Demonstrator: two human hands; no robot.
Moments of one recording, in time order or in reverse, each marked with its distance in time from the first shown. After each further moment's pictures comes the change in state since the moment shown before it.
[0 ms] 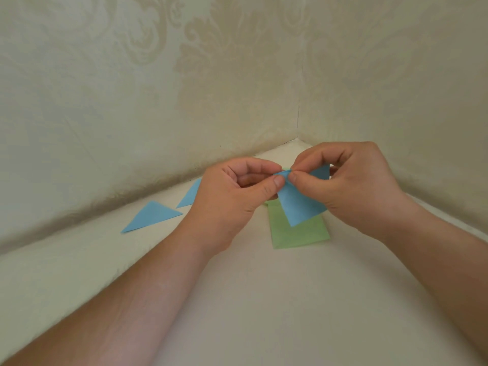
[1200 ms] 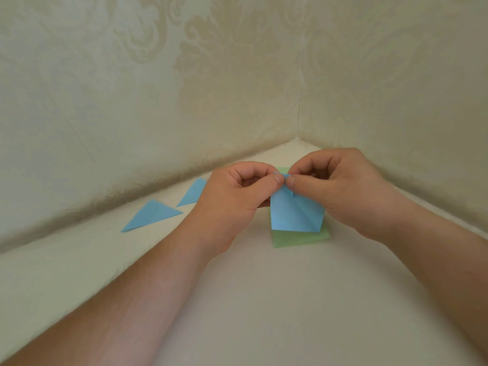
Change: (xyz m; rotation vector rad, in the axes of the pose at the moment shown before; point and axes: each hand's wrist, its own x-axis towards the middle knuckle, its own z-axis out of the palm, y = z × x) left_hand -0.001 0.000 0.000 0.023 -0.076 -0.092; right_hand 0.000 0.001 0.003 0.029 -0.134 0.155
